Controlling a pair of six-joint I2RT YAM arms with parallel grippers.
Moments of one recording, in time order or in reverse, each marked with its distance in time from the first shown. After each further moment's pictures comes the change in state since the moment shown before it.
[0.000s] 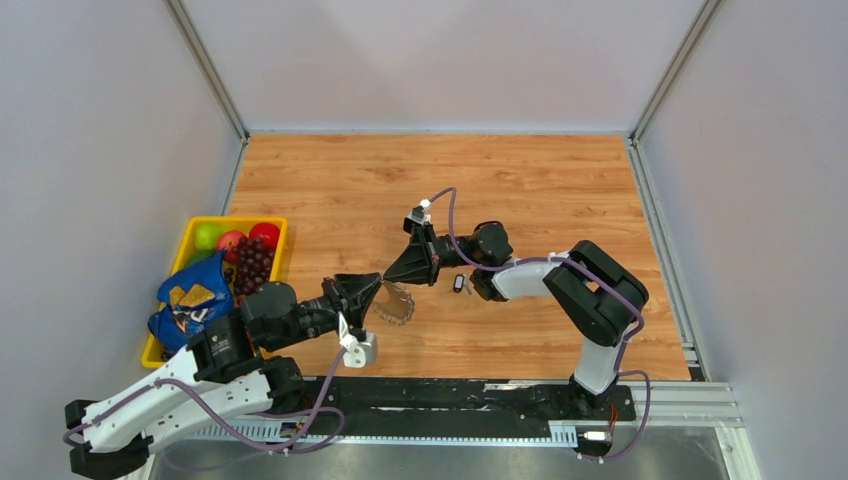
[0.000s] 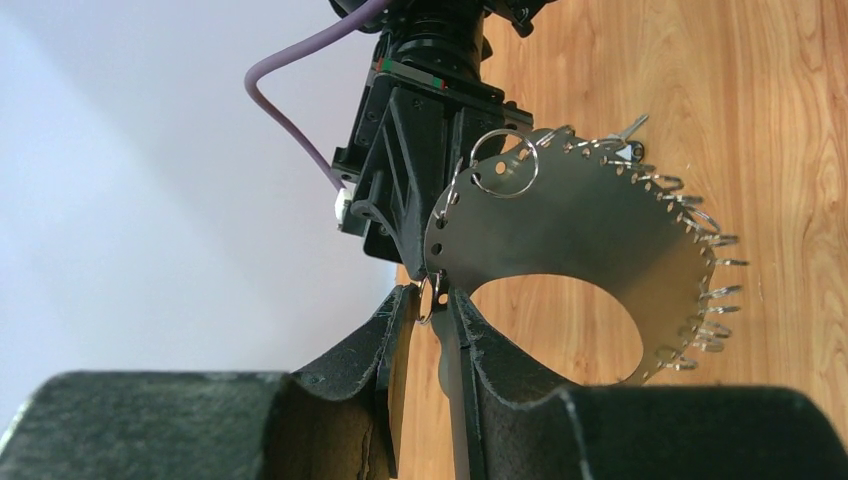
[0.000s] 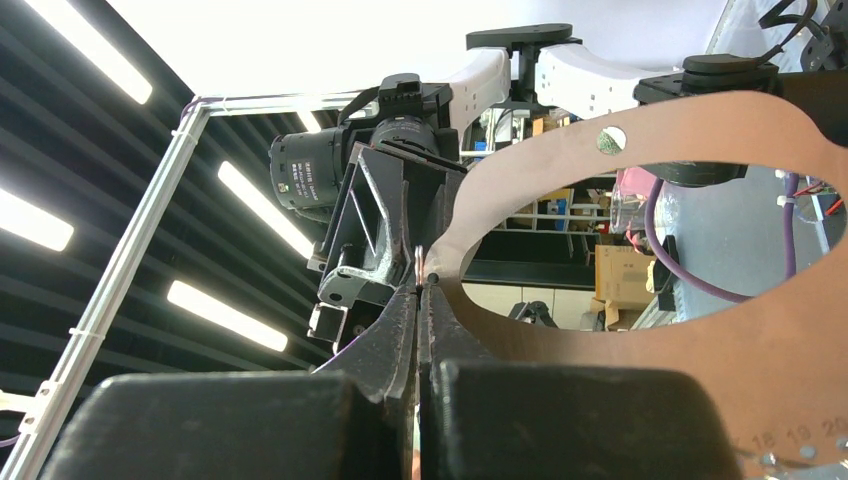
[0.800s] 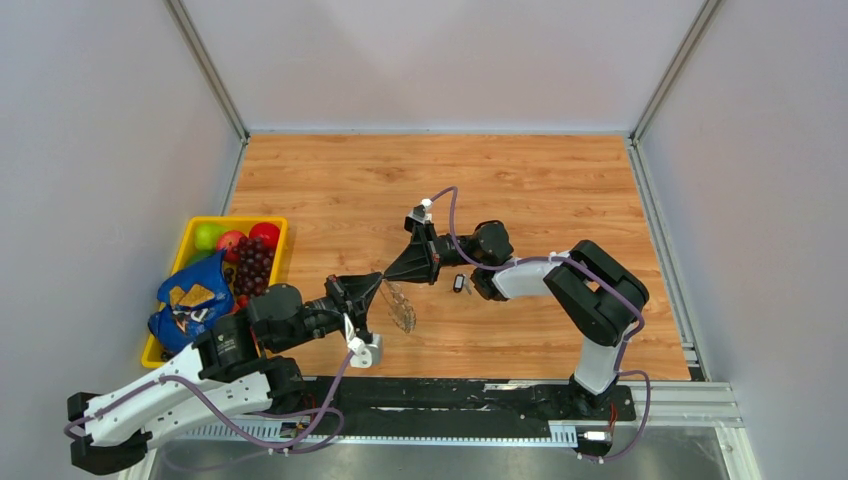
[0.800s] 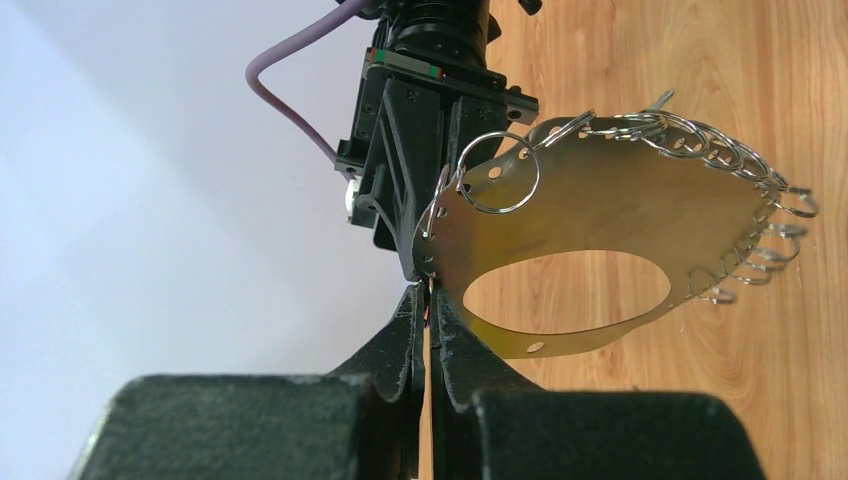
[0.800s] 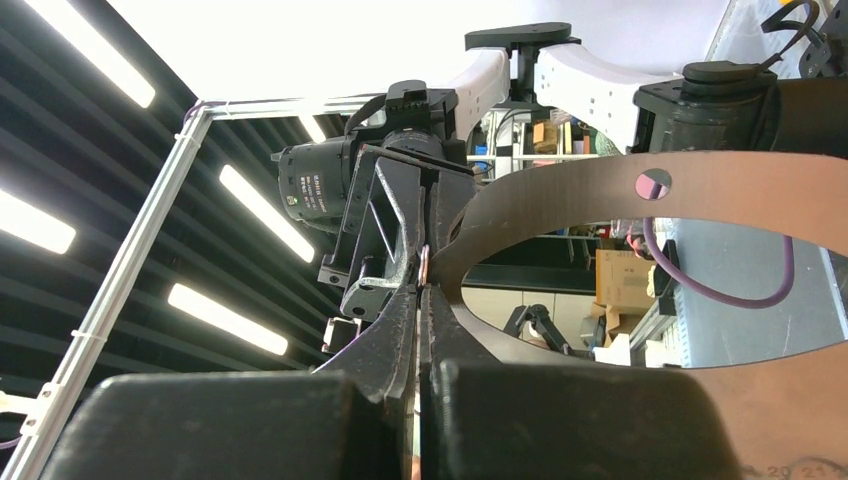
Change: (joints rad) left arm -0.032 0.012 -0.026 0.036 -0.077 0.060; right arm 0.000 0.000 0.000 0.000 0.002 0.000
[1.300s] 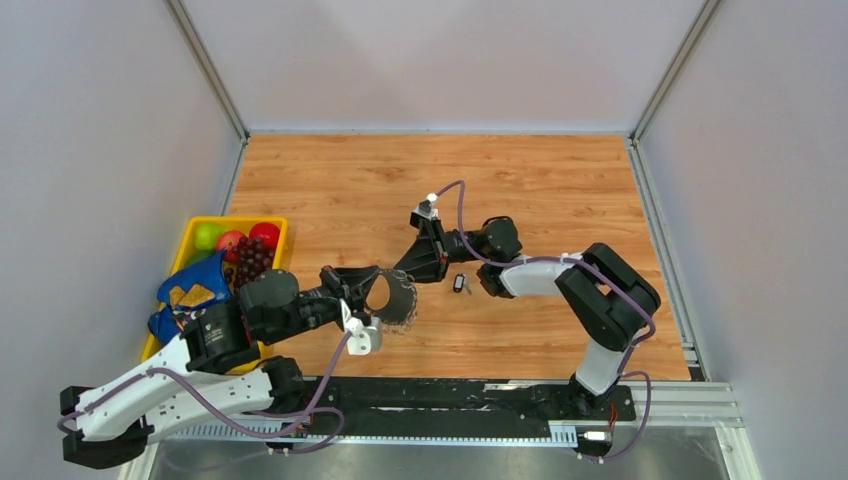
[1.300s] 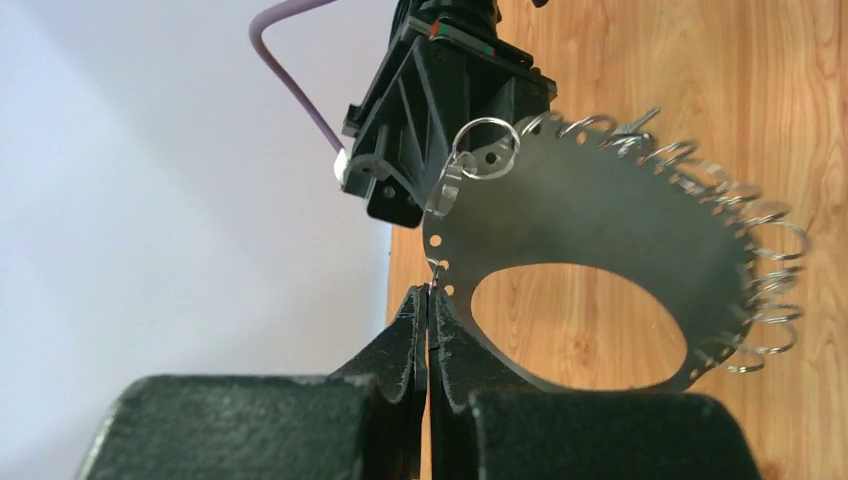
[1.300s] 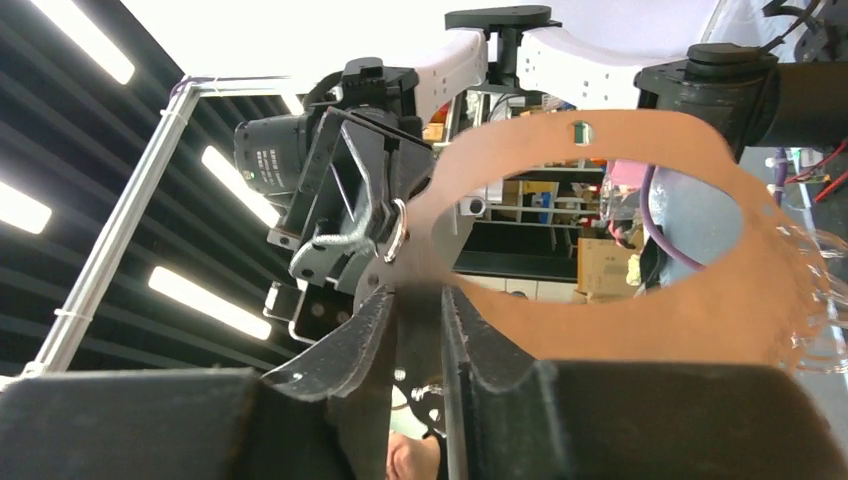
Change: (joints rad) left arm -0.007 0.094 0.161 -0.114 -0.023 -0.112; right arm -0.029 -0.037 -0.005 -0.008 -0.048 -0.004
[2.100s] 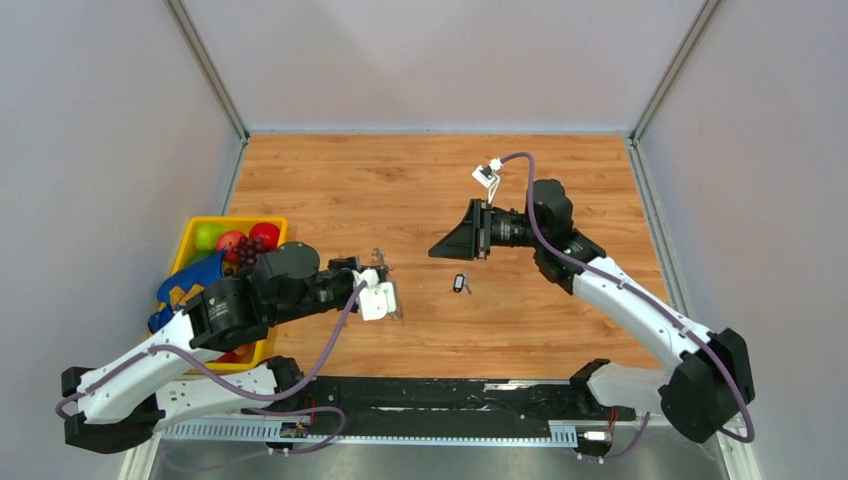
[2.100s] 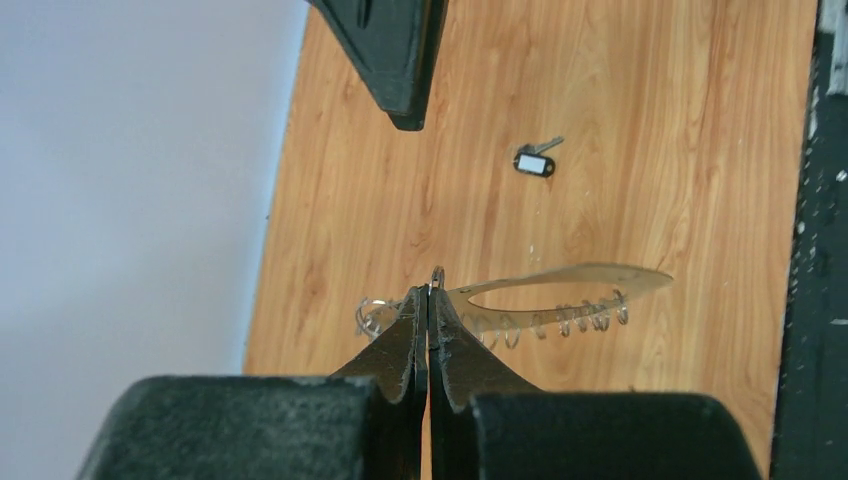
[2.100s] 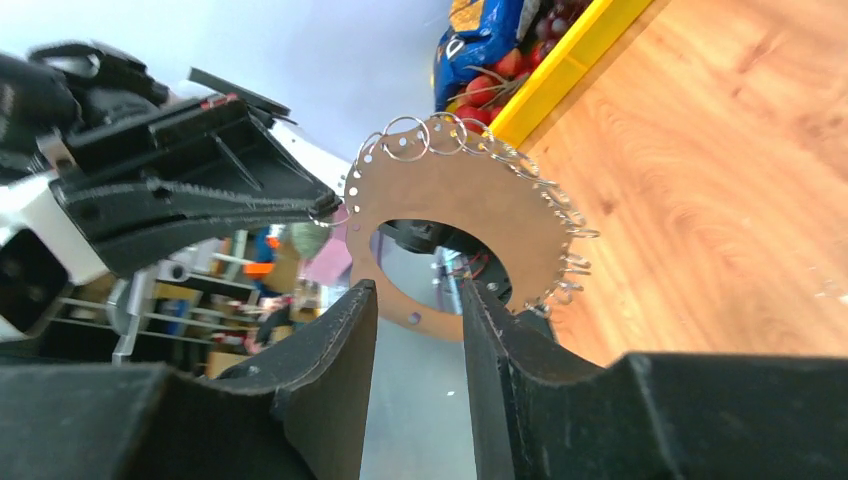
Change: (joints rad) left arm 0.000 0.201 0.269 -0.202 0.013 -0.328; right arm -0.166 -0.539 0.105 -1.237 0.106 -1.183
